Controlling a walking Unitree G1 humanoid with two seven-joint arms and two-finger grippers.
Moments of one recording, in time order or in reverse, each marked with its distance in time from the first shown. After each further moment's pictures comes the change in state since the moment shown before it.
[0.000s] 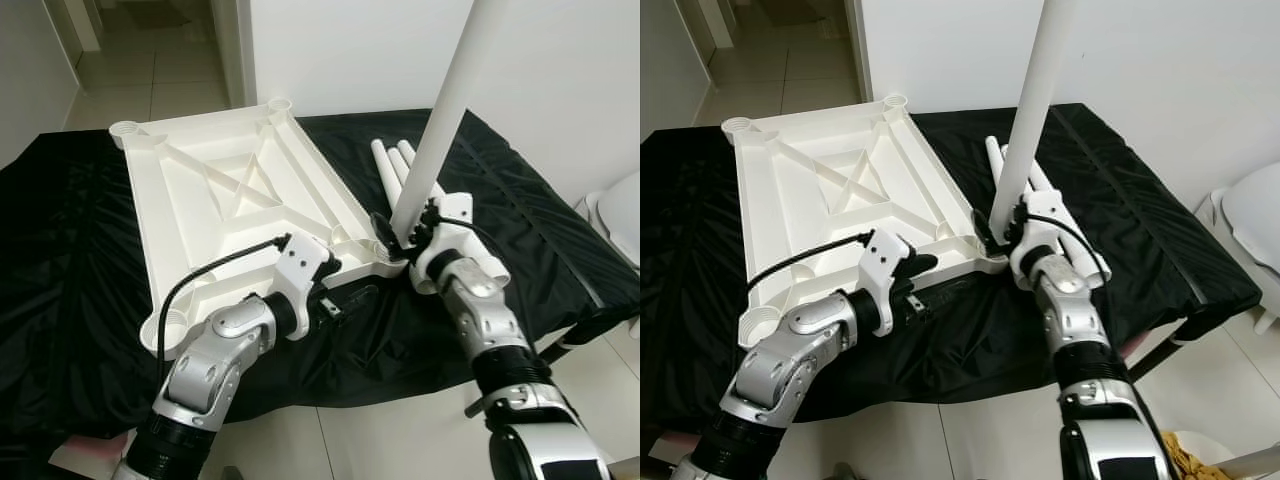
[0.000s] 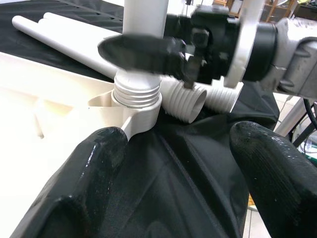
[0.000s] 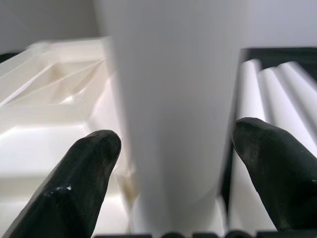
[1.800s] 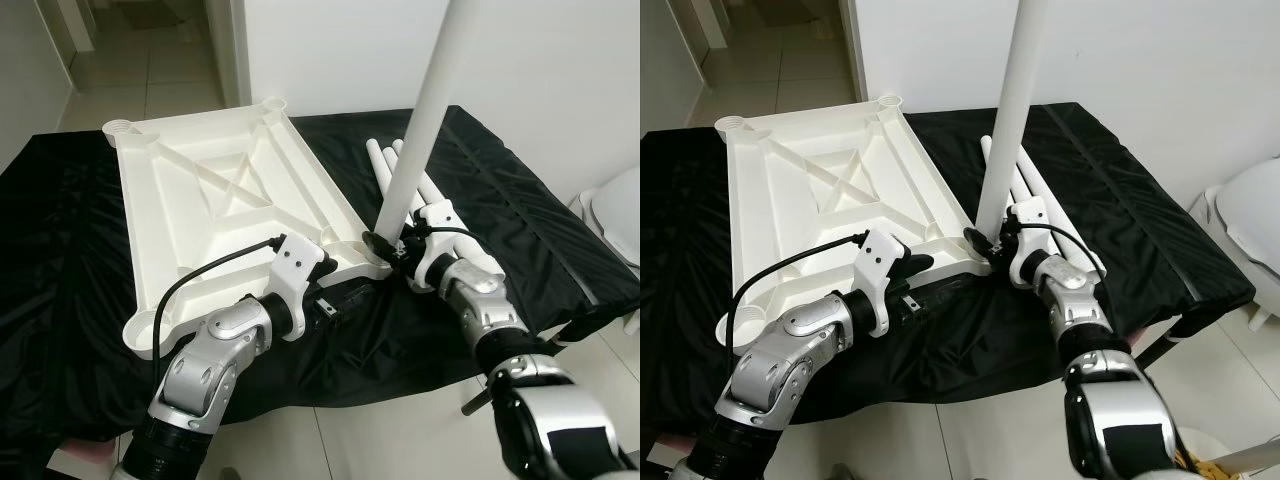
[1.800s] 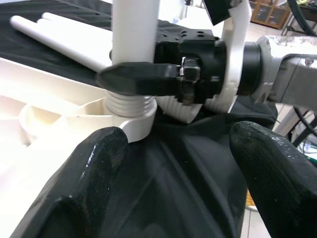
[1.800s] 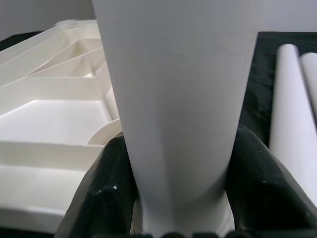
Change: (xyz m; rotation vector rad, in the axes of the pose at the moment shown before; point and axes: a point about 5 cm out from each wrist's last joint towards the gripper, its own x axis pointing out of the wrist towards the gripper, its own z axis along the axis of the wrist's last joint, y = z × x) left arm -0.005 0.002 0.000 -0.007 0.001 0.015; right arm 0.019 0.013 -0.014 0.007 0.033 0.090
